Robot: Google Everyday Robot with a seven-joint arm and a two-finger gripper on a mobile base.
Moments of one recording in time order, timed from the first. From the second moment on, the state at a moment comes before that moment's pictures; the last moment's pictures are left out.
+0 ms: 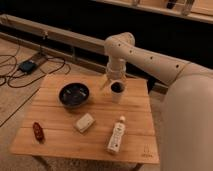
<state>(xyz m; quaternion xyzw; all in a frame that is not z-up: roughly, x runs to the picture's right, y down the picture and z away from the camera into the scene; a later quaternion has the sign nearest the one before) 0.049 -0.003 0.777 -0.18 -0.30 -0.74 0.57</state>
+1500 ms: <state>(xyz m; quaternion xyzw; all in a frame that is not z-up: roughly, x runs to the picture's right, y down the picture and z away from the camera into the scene) 0.048 -0.004 0.777 -0.18 -0.30 -0.74 0.57</state>
